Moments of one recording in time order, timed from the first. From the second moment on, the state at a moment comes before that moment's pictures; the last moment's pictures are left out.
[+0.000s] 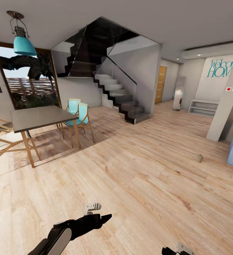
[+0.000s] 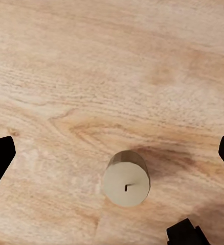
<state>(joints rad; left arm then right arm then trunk) -0.26 0.14 -0.43 -1.16 0.75 0.51 -0.20 -0.44 -0.04 -0.10 -0.19 -0.44 0.13 -0.16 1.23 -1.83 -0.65</state>
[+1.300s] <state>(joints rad) -0.26 0.14 -0.43 -1.16 0.74 0.51 -0.23 -0.44 -0.04 -0.10 -0.19 -0.44 0.13 -0.16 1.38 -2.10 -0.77</state>
